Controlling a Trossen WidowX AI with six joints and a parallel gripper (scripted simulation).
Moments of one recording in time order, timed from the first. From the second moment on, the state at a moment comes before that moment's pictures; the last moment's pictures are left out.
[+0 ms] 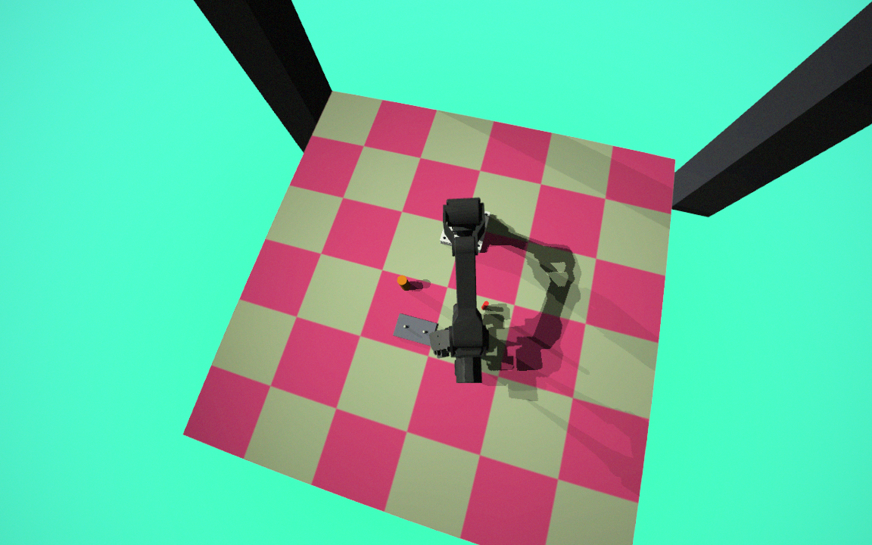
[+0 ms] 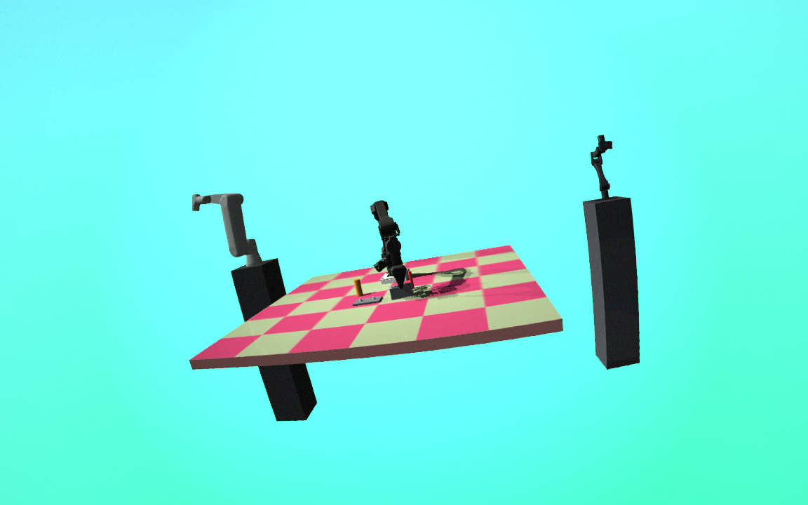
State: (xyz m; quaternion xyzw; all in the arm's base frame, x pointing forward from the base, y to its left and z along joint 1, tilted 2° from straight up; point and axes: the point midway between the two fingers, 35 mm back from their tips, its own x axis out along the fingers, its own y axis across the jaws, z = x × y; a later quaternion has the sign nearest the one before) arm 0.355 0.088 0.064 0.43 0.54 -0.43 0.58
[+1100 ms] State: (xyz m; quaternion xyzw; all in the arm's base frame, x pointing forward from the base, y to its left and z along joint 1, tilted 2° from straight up) arm 0.354 0.086 0.025 0.43 0.54 -0.43 0.58
